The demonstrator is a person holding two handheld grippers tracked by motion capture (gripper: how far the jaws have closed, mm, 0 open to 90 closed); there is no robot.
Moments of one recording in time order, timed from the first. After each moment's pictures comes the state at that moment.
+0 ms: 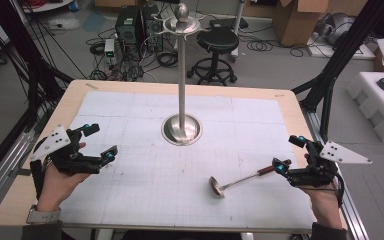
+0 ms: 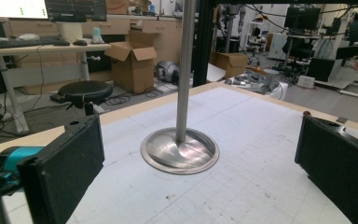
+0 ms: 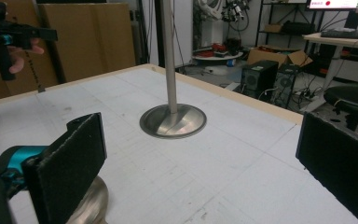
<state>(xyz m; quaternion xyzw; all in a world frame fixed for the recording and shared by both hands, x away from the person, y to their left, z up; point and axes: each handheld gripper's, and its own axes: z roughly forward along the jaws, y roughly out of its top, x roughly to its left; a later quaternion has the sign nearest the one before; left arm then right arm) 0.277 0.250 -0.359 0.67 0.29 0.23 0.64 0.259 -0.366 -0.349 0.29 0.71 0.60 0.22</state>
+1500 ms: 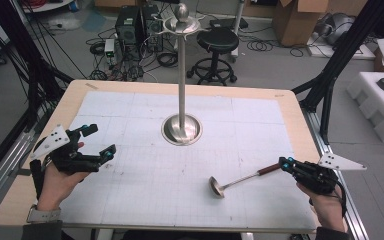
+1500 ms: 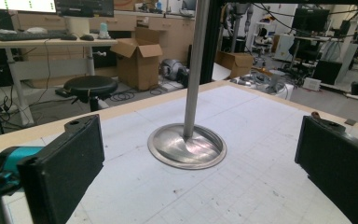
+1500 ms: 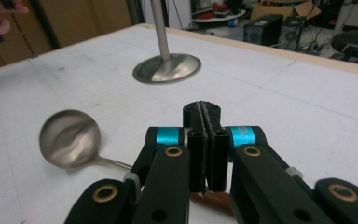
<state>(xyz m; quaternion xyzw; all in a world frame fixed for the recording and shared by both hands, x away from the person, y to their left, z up) 0.282 0.255 -0.366 0.67 0.30 0.23 0.64 0.257 -0.395 -0.394 0.34 0.74 0.56 0.17</state>
